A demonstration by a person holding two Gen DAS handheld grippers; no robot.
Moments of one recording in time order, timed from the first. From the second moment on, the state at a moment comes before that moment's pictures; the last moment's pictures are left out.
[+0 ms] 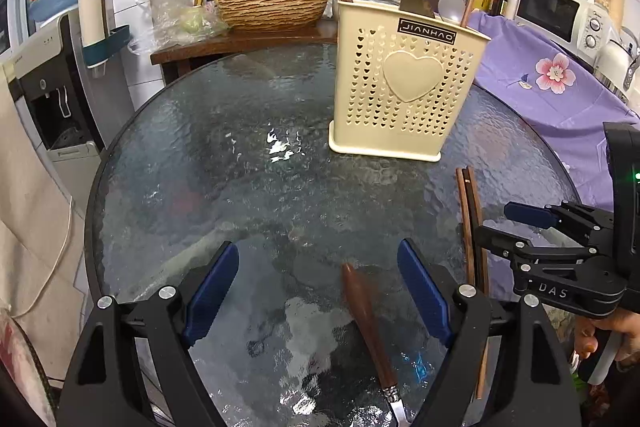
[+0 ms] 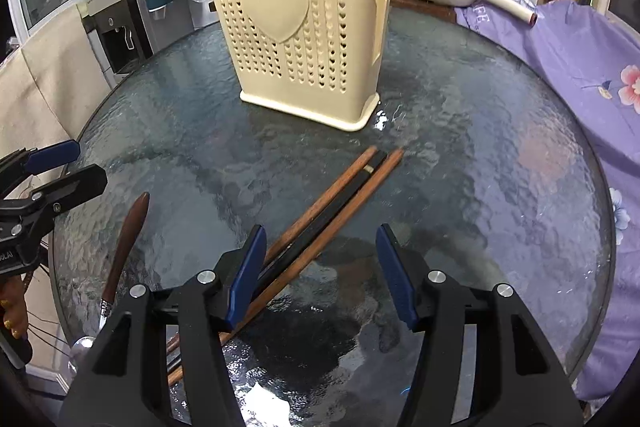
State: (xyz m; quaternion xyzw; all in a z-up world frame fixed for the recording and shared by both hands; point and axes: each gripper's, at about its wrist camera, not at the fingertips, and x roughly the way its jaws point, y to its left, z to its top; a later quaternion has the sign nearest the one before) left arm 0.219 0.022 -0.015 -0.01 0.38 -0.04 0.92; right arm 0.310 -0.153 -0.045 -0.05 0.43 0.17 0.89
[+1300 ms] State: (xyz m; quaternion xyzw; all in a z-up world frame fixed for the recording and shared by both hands) left arm 0.202 0.018 -0.032 0.00 0.40 -0.05 0.91; right arm 0.310 -0.187 -0.050 -0.05 0.45 0.13 0.88
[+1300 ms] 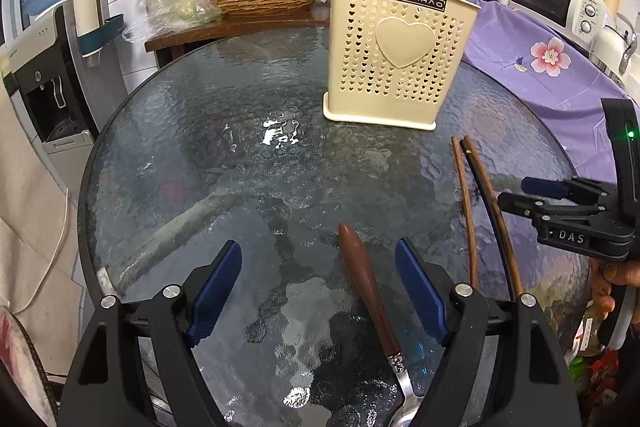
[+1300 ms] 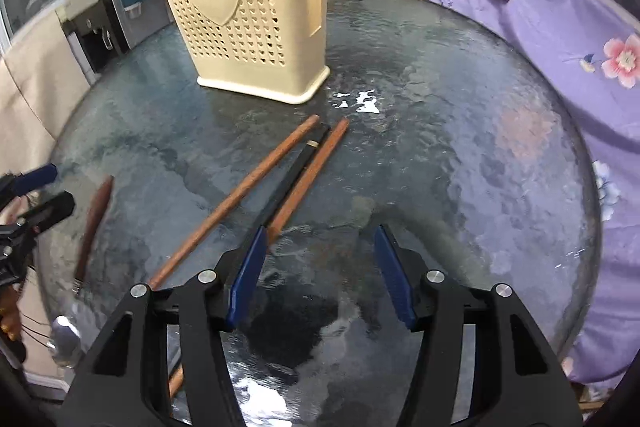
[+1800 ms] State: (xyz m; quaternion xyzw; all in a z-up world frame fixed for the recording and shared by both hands) left arm 0.199 0.011 -0.038 0.00 0.42 -0.06 0.91; right arm 0.322 -0.187 -0.053 -0.02 0.46 0.14 0.88
